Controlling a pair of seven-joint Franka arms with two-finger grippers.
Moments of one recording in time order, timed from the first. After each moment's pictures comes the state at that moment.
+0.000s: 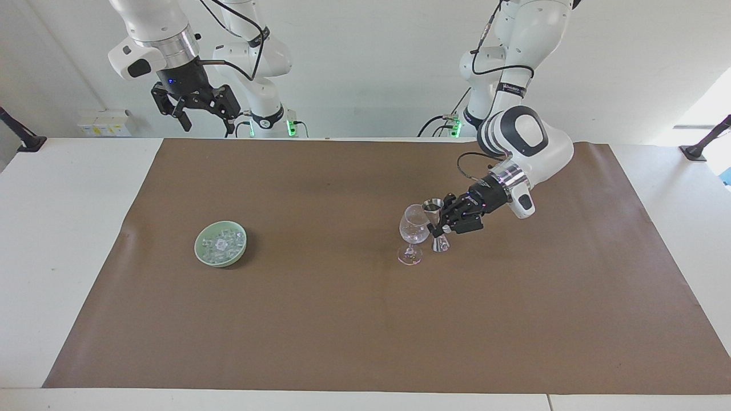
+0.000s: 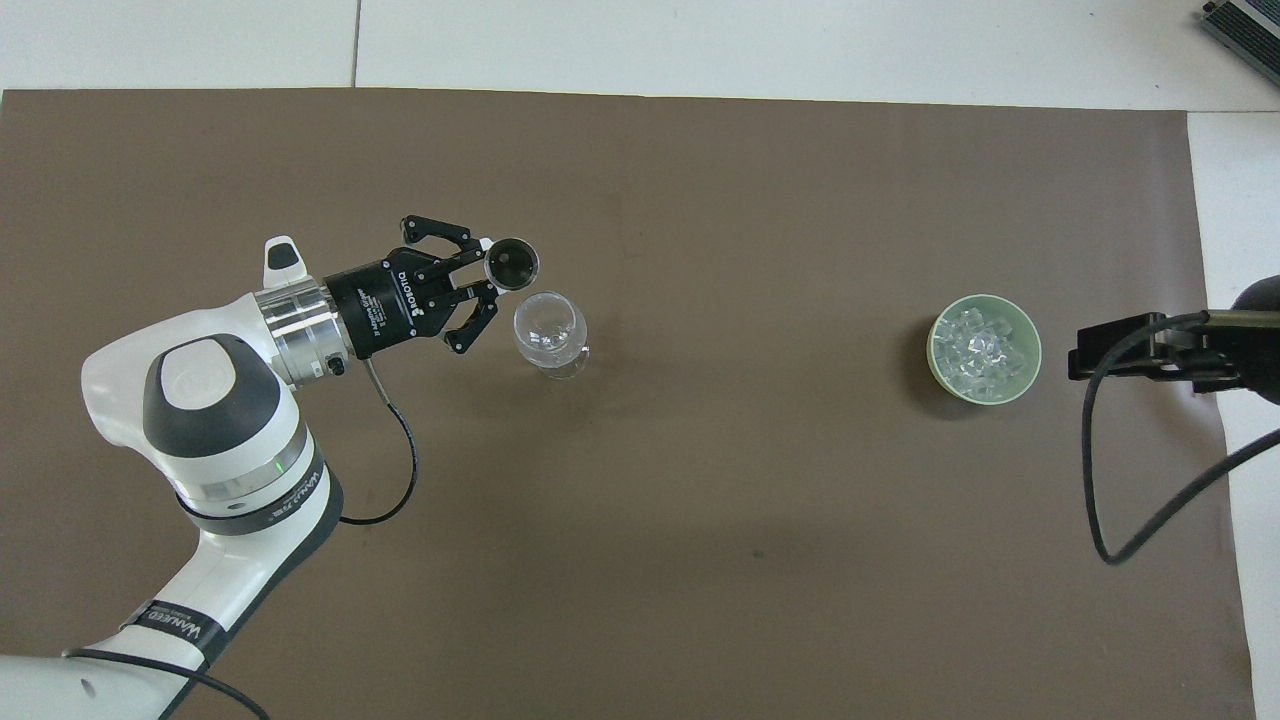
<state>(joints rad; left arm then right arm) 0.04 0.13 -0.36 -2.07 -1.69 2.39 -0.47 0.06 -0.09 0.00 -1.57 0.02 1.48 0.18</state>
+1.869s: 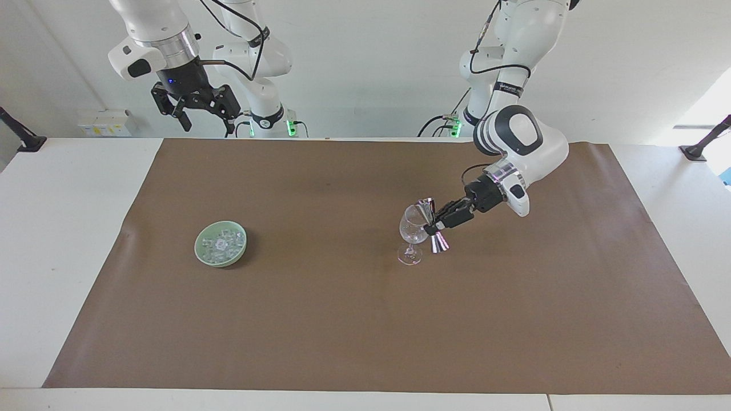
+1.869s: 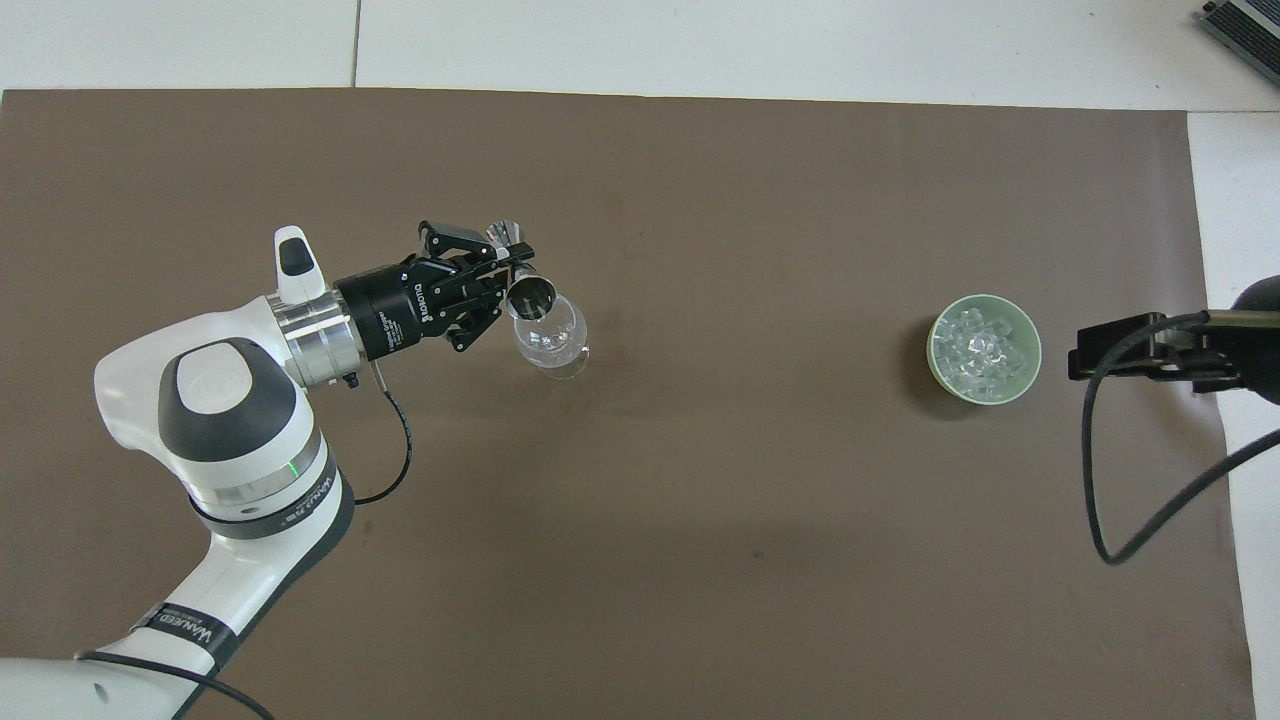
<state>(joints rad) 0.02 0.13 -0.36 -2.07 -1.69 2.41 -0.05 0.06 -0.09 0.00 -1.57 0.02 1.48 0.18</state>
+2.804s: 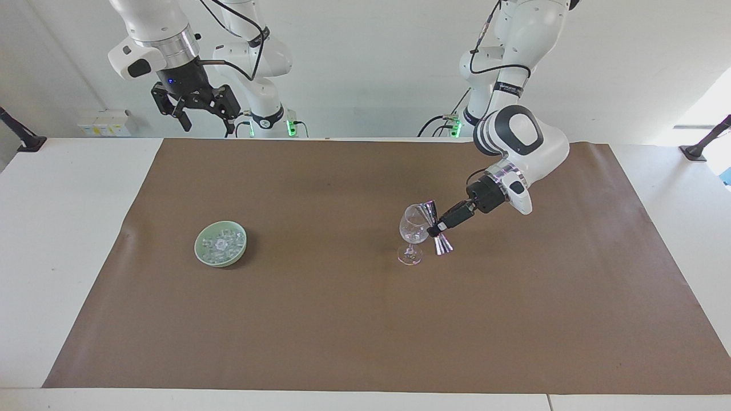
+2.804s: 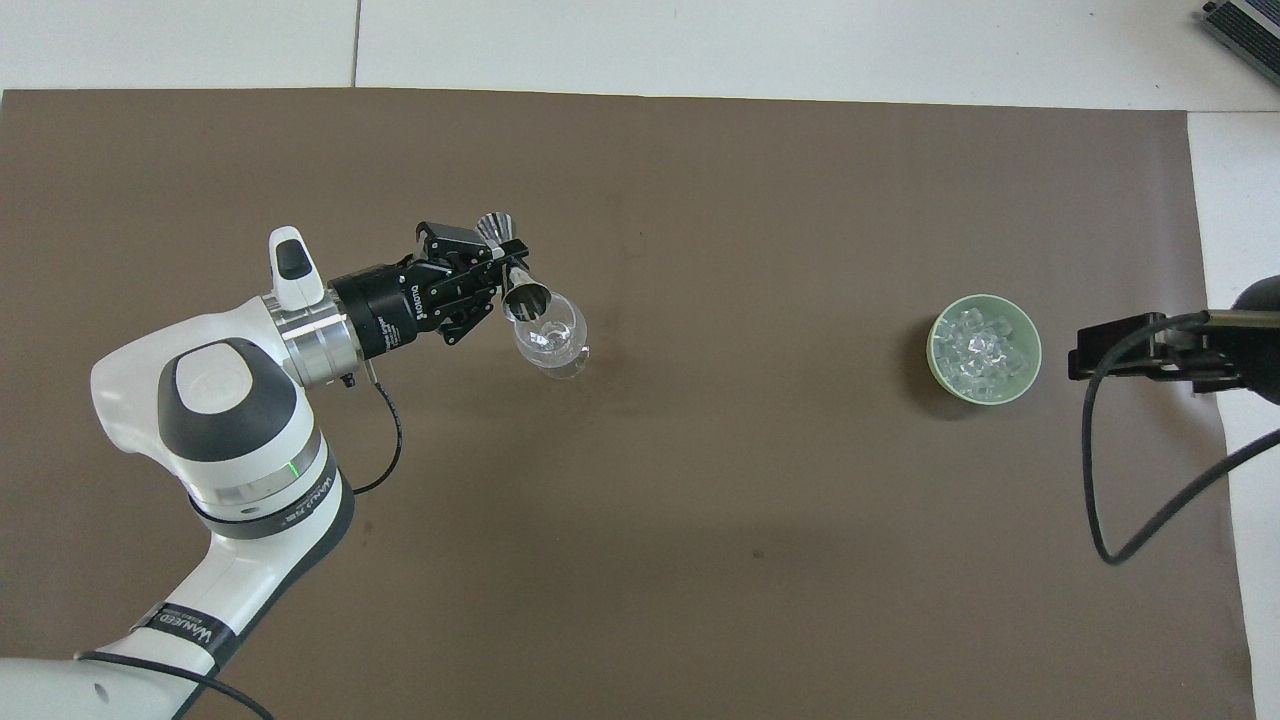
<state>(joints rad) 0.02 0.13 -0.36 -2.07 -1.69 2.45 0.09 0.06 -0.09 0.00 -1.57 0.02 1.48 0.18</state>
